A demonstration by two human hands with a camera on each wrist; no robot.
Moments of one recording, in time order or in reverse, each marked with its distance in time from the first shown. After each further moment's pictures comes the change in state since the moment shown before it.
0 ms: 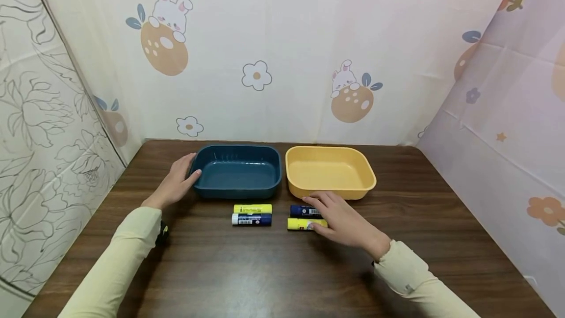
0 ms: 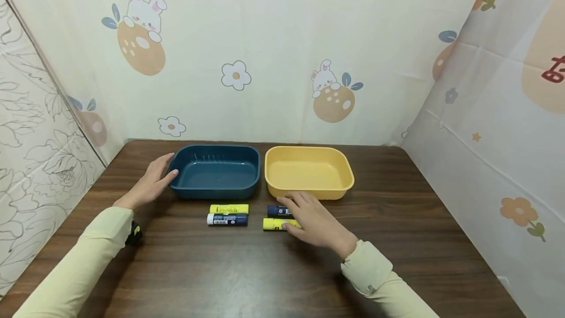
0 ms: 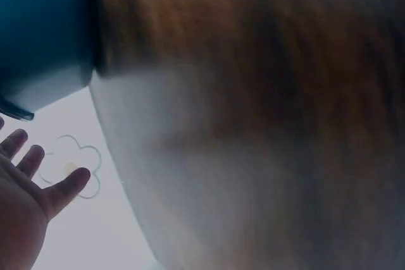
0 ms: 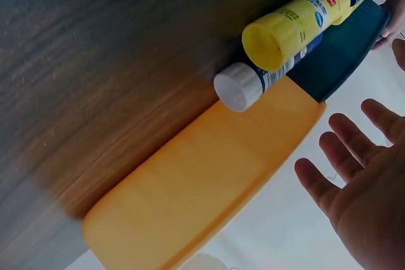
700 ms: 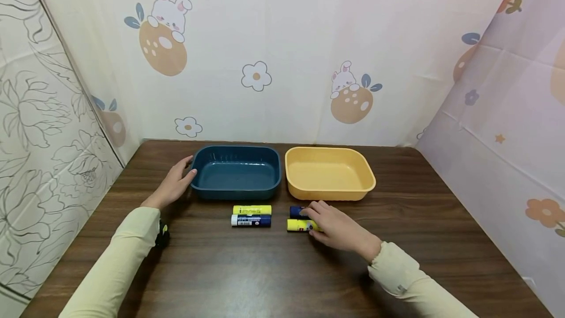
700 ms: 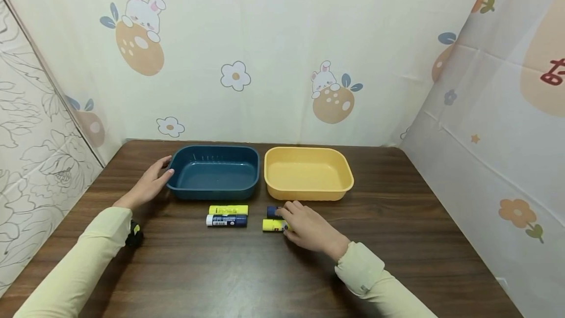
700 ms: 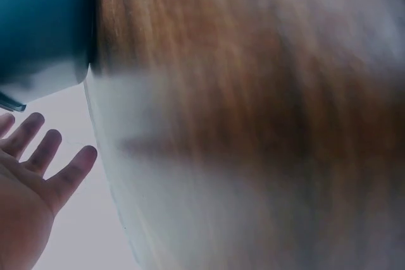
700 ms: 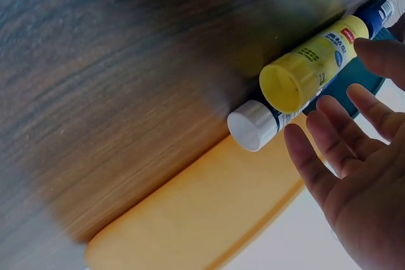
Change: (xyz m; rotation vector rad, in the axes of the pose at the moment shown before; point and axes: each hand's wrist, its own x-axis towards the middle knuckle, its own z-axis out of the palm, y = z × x) left_hand 0.005 -0.009 0.003 -0.161 0.008 -0.048; right_hand 0.005 -0.002 0.017 -0.013 -0.081 -0.072
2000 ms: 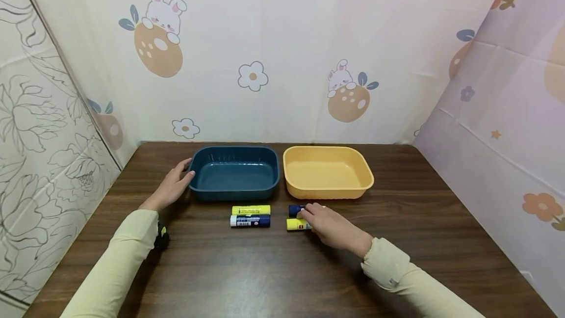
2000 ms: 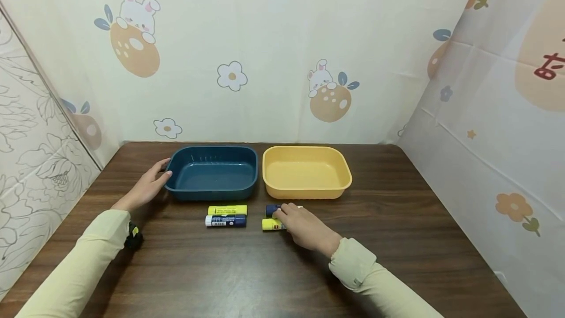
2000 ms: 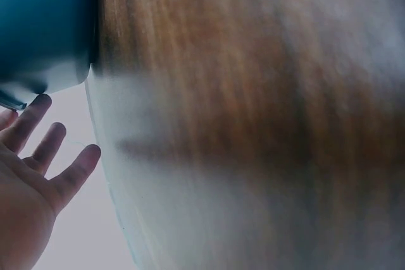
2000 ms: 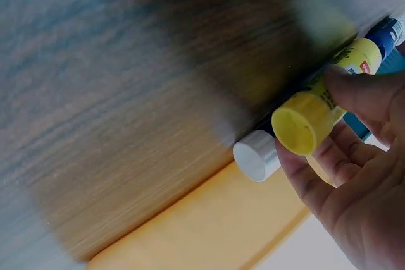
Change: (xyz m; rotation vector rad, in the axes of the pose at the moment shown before) left_hand -0.001 0.001 -0.001 -0.018 -0.035 -0.040; right_hand 0.004 0.000 0.012 -0.126 0.005 -0.068
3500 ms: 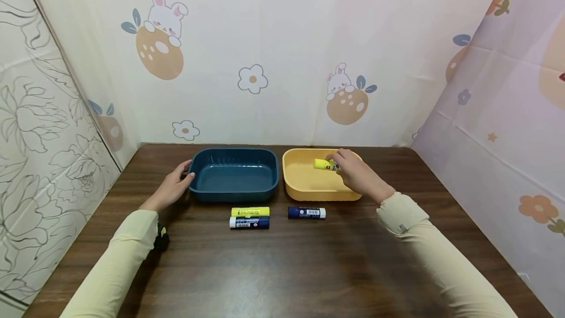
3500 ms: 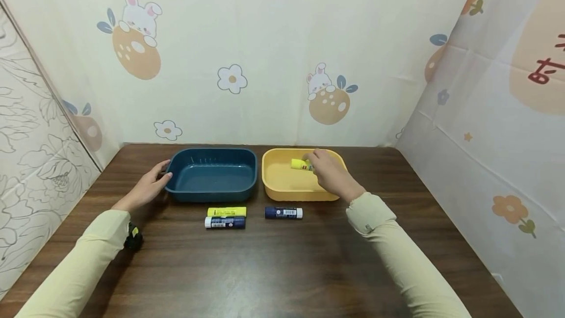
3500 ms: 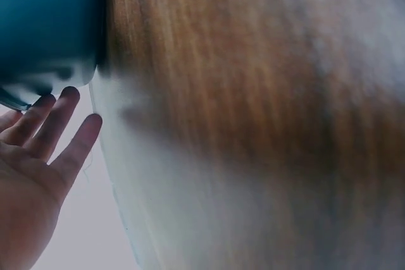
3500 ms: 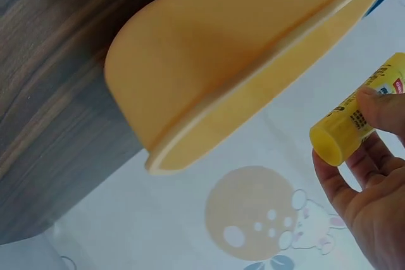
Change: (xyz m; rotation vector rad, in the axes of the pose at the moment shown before) left_hand -0.001 0.004 0.000 -0.023 -0.009 0.000; right_hand 0.008 0.099 -0.071 -0.016 0.259 0.121
